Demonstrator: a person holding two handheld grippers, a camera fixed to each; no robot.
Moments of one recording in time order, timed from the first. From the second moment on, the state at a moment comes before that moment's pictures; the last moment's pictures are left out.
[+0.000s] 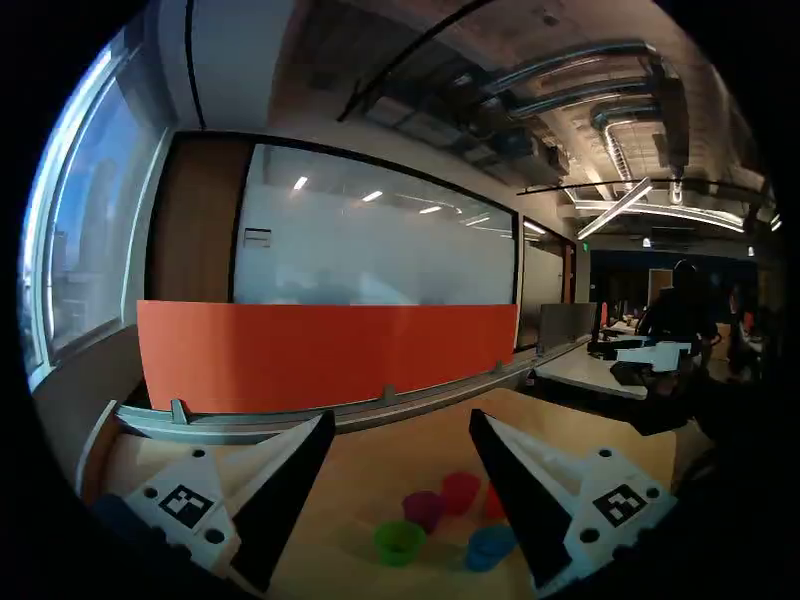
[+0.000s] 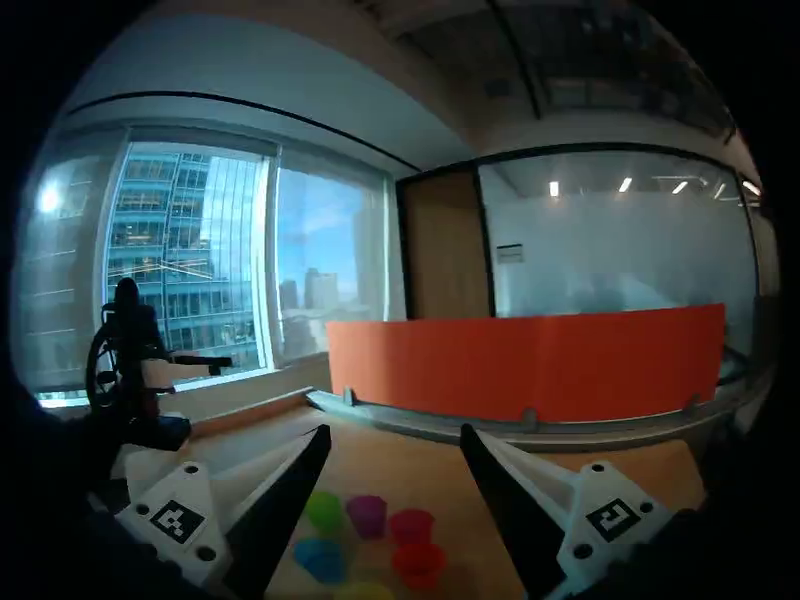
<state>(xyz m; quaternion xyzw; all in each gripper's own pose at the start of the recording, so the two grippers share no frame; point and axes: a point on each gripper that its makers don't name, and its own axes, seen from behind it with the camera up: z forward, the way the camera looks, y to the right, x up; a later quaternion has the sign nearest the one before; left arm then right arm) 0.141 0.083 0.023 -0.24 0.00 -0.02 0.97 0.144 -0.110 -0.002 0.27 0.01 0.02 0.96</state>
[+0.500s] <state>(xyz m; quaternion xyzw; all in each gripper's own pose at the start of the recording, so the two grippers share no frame) 0.126 0.095 0.019 -0.29 -0.01 0.01 0.96 0.144 -0.139 -0.016 0.33 0.00 0.00 0.94</state>
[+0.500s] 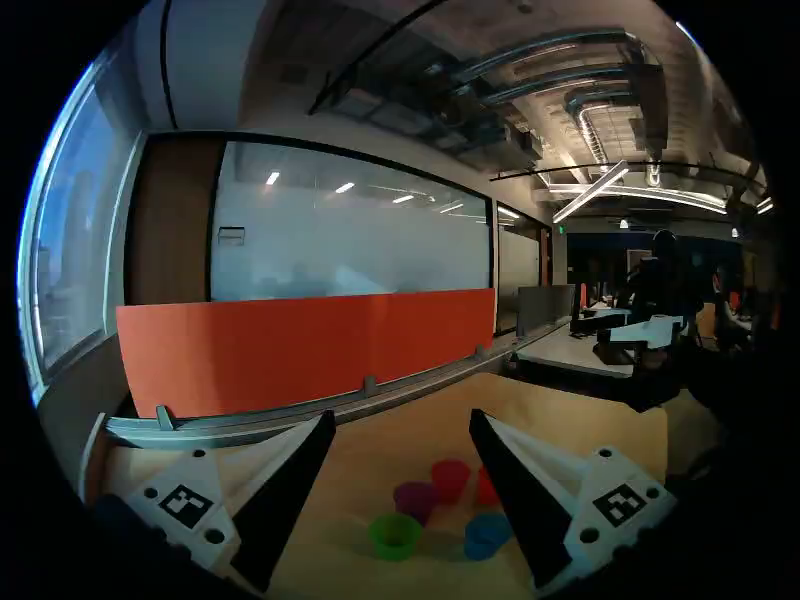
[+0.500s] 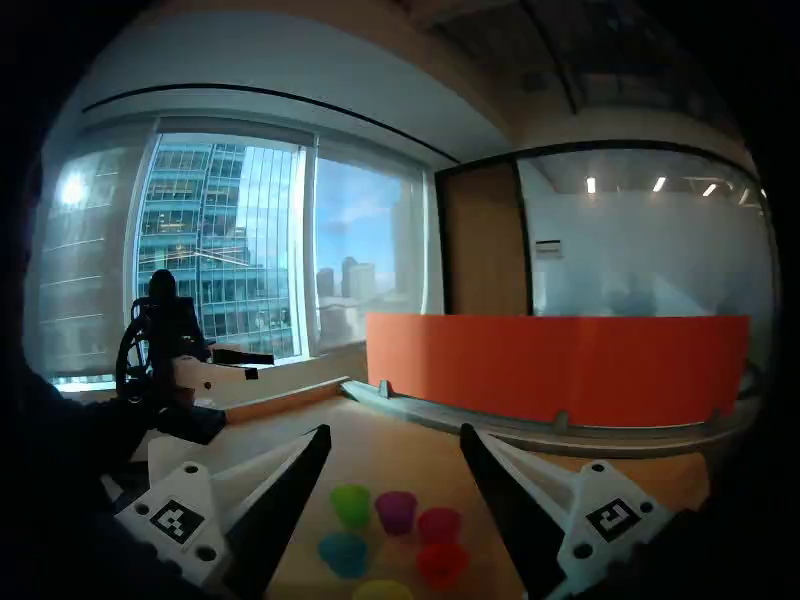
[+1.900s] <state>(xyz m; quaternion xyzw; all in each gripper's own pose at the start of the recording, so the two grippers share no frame) -0.005 0.112 0.048 -0.31 -0.12 0.07 0.94 0.036 -0.191 -0.026 0.43 -0.13 -0.13 0.89</state>
